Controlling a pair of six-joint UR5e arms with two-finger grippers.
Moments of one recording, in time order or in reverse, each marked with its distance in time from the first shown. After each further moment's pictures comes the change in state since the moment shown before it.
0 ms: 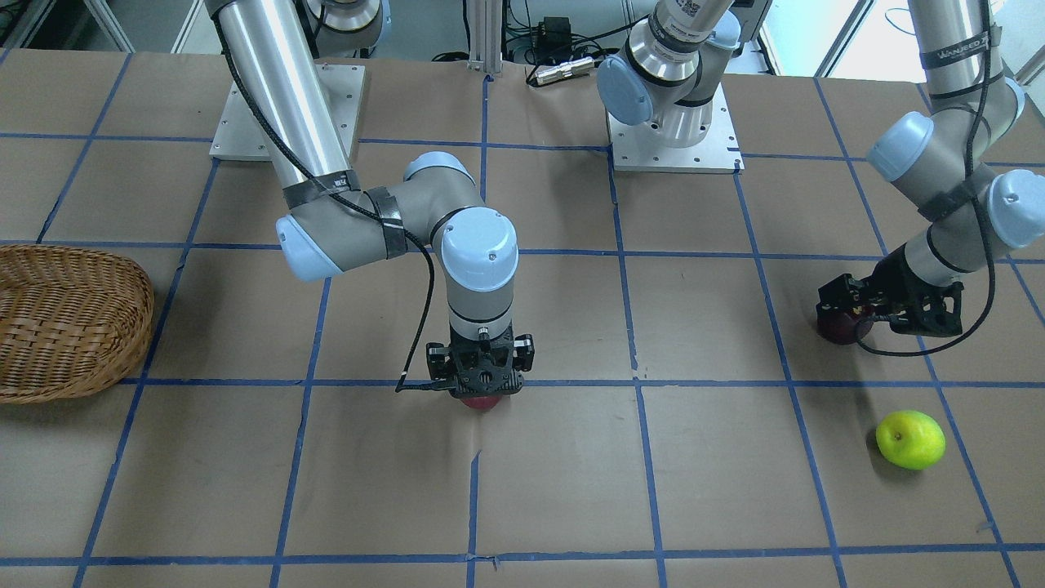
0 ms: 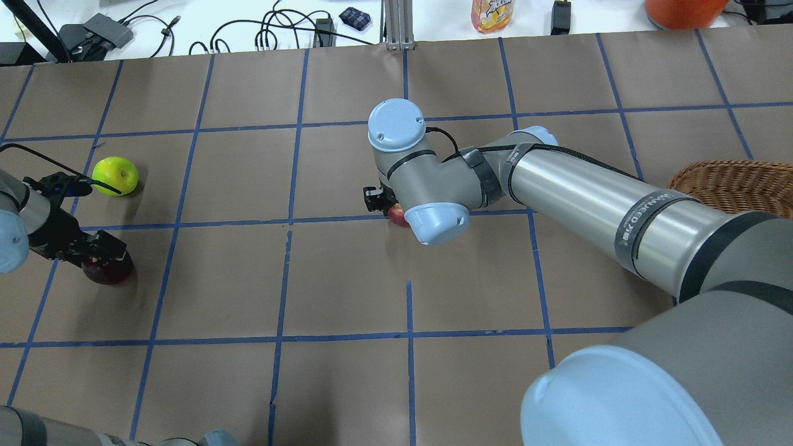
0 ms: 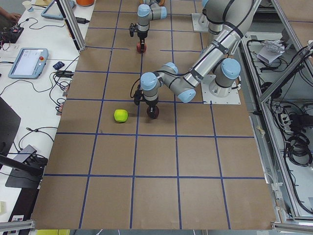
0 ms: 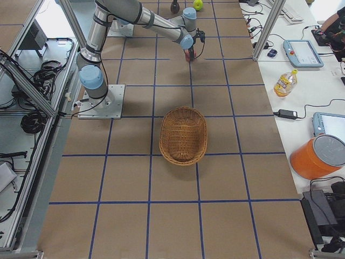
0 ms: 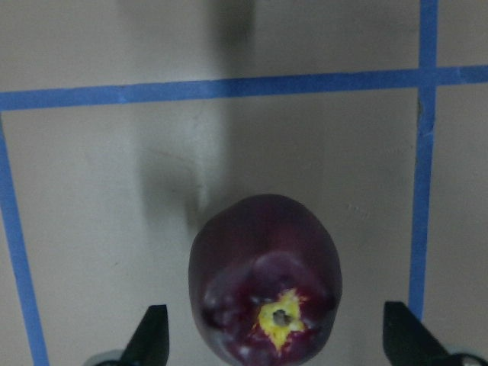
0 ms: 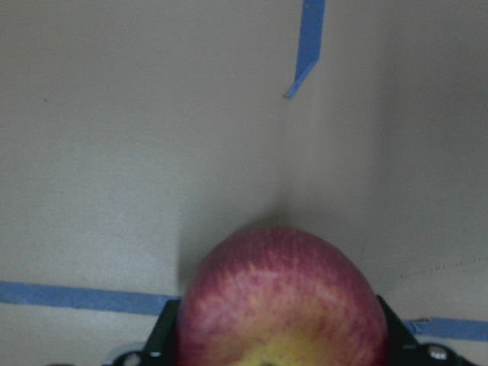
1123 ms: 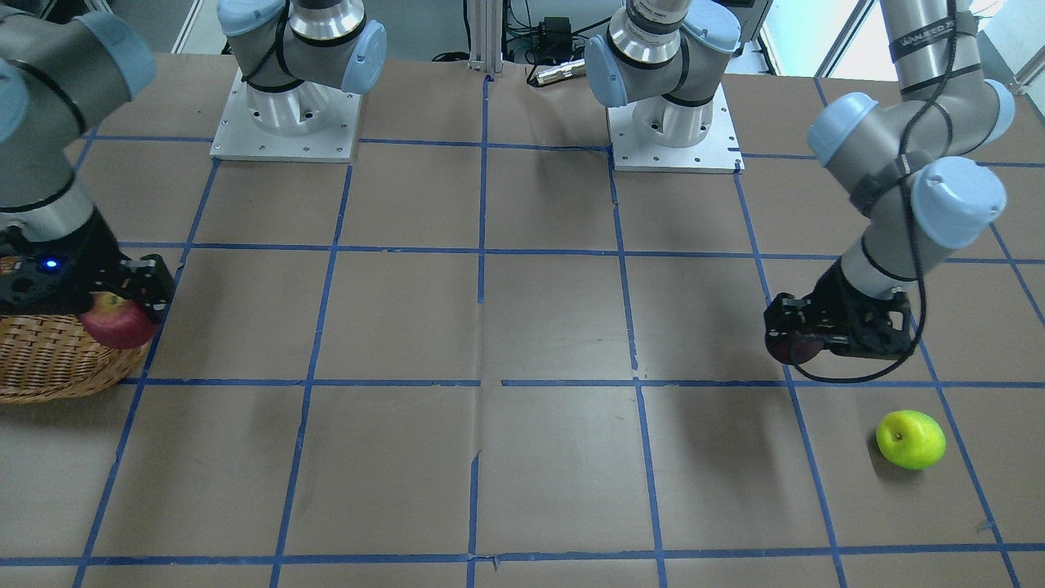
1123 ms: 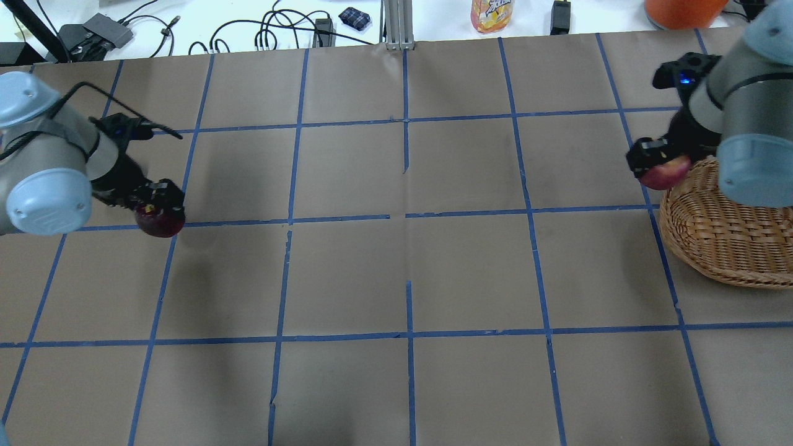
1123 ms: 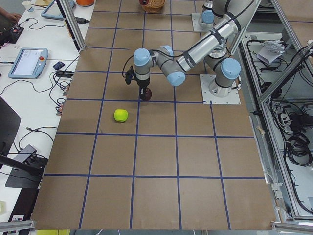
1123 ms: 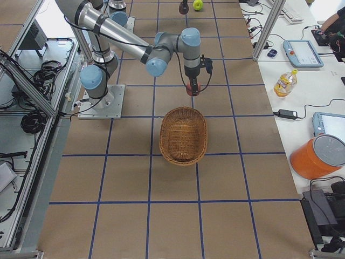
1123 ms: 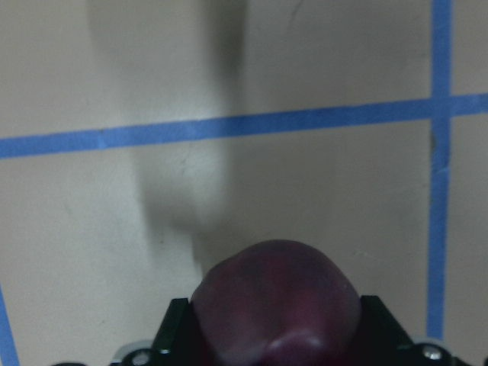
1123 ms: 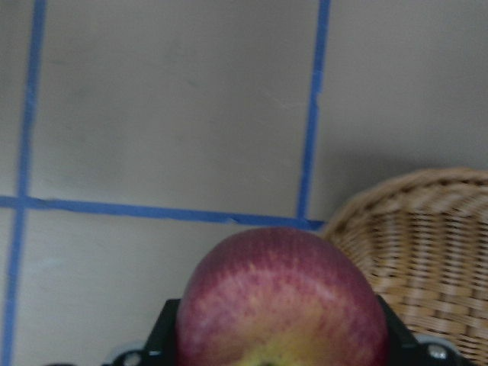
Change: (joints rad) left arm -0.405 0.068 0.113 -0.054 -0.012 -0.412; right arm -0.827 -0.495 0.275 0.179 0.023 -0.840
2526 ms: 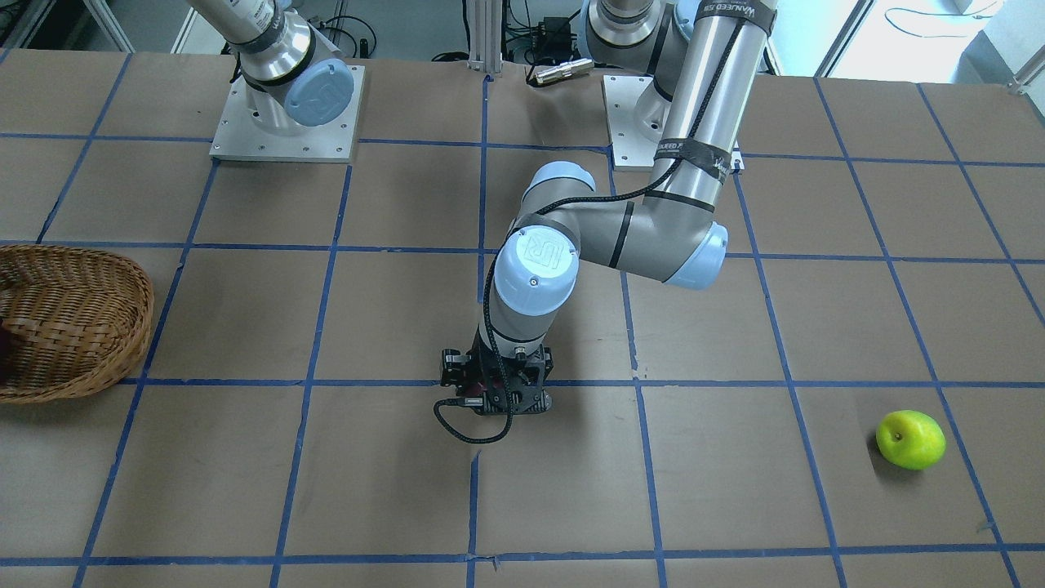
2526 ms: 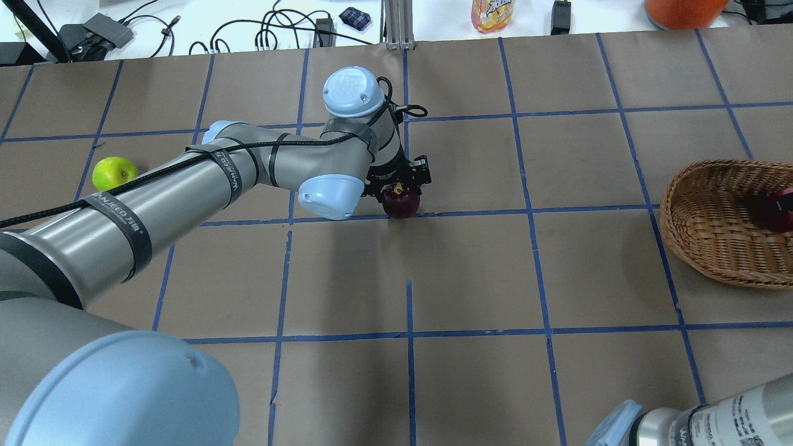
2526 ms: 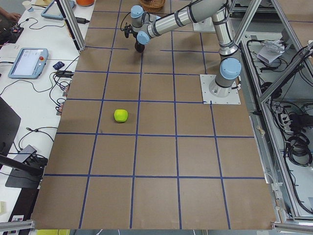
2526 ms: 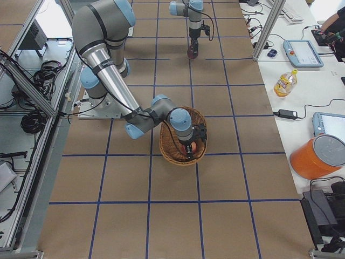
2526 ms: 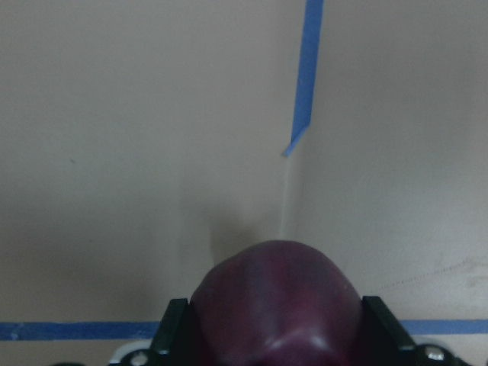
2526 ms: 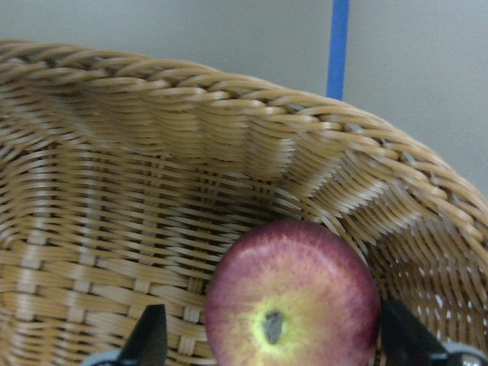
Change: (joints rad) left arm -0.585 -0.336 0.260 0.145 -0.125 -0.722; right arm -0.456 0.261 -0.086 -0.092 0.218 -0.453
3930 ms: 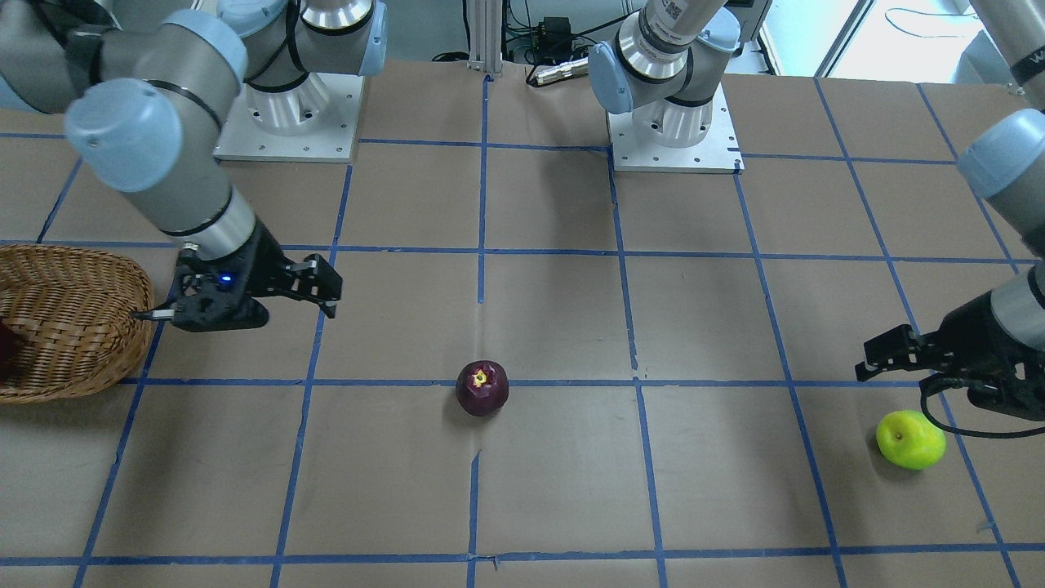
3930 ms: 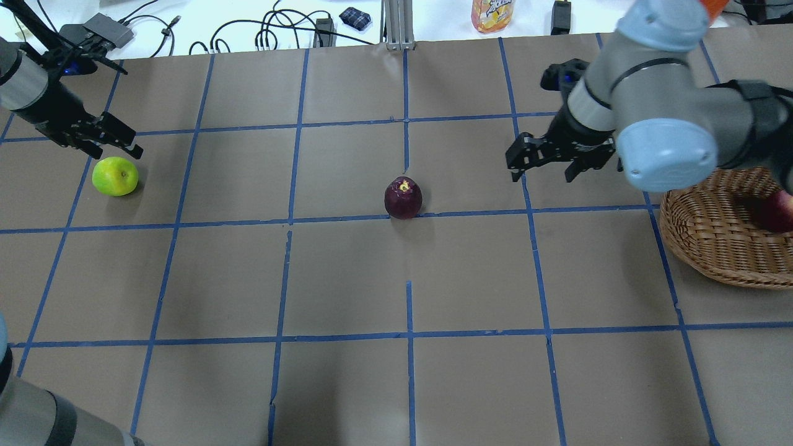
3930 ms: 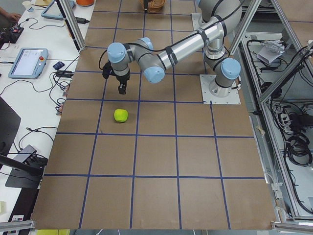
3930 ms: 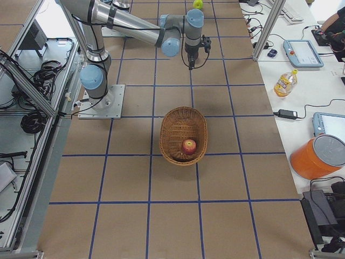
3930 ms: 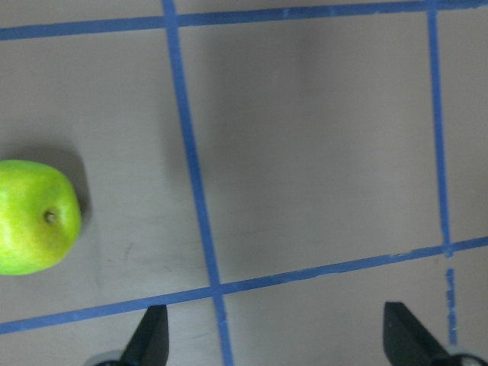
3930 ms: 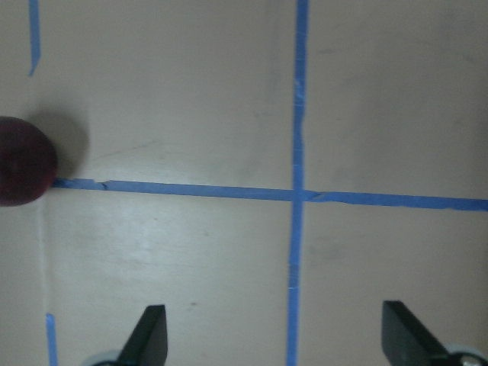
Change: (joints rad) left arm 0.844 0.142 0.130 -0.430 -0.010 1.115; right arm 0.908 -0.162 -0.044 0.229 -0.071 1.025
